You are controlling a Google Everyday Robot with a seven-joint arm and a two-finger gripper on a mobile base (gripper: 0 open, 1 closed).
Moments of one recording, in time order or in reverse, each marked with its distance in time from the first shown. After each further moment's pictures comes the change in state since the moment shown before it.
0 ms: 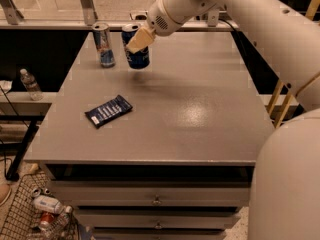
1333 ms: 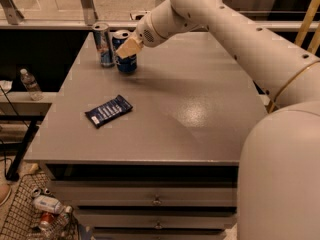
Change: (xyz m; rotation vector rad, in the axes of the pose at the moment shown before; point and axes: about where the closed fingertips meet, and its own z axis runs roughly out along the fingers) arm -0.004 -0.012 0.060 0.014 -0.096 0.026
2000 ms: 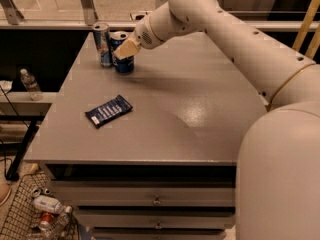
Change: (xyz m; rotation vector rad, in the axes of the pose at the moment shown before) arm -0.001 0.000 0.010 -0.010 -0.029 0.003
